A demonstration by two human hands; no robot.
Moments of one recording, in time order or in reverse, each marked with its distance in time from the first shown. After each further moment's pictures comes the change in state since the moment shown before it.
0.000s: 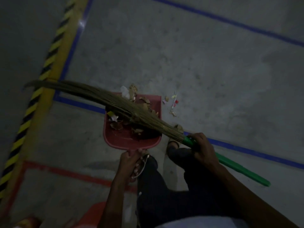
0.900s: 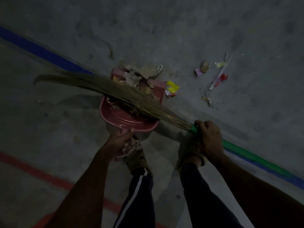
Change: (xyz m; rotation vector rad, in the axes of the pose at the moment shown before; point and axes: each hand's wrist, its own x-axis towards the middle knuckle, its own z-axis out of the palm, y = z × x) left_hand 0.461 -0.223 -0.009 -0.024 -0.012 -0.180; right_hand 0.262 0.278 0.352 -0.289 -0.205 -0.001
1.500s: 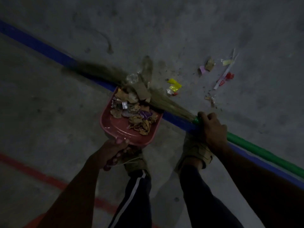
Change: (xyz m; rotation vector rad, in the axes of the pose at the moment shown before) left_hand 0.016 -0.047 -0.028 0.167 0.030 -0.210; right_hand 0.042 0.014 0.006 -0.140 -0.107 0.098
